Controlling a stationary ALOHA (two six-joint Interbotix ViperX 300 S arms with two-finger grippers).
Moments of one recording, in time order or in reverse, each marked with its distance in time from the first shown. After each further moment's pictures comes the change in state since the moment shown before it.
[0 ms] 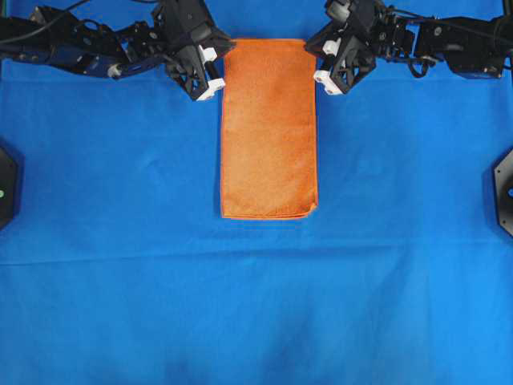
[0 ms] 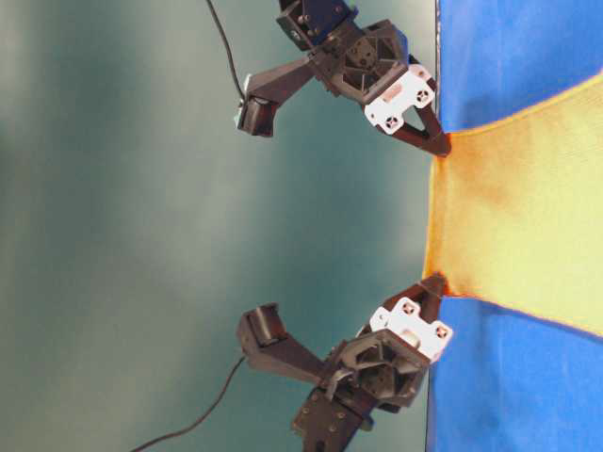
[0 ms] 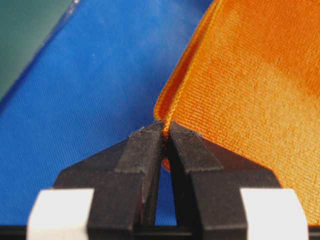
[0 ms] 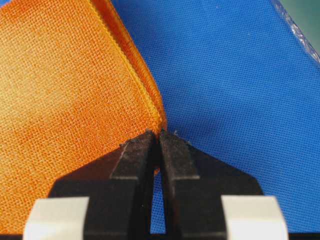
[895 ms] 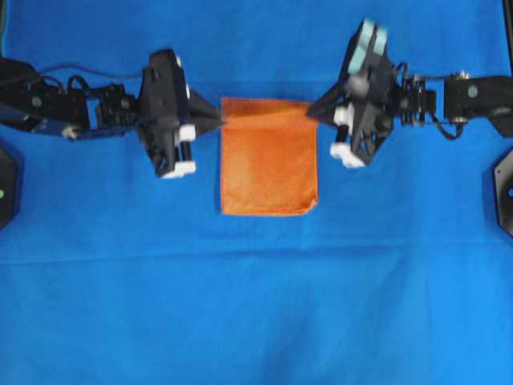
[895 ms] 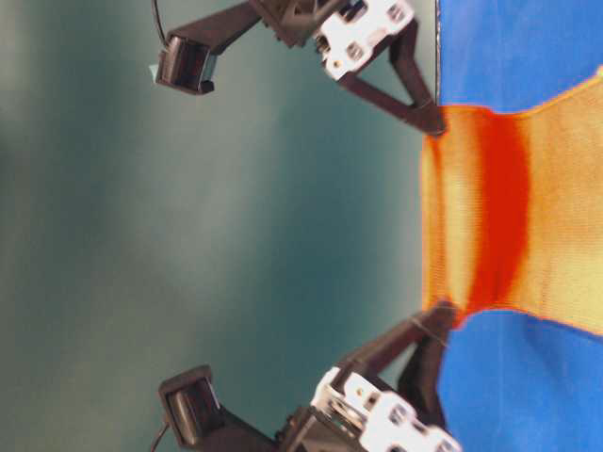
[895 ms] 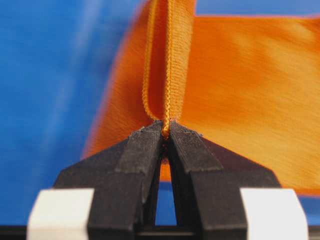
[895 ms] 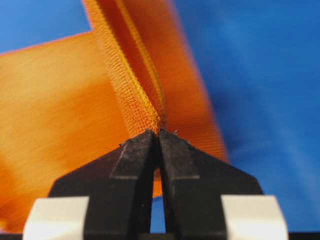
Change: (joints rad) left arm -0.333 -0.268 0.195 0.000 0.107 -0.014; right arm 0.353 -0.267 0.152 0.051 0.124 0.058
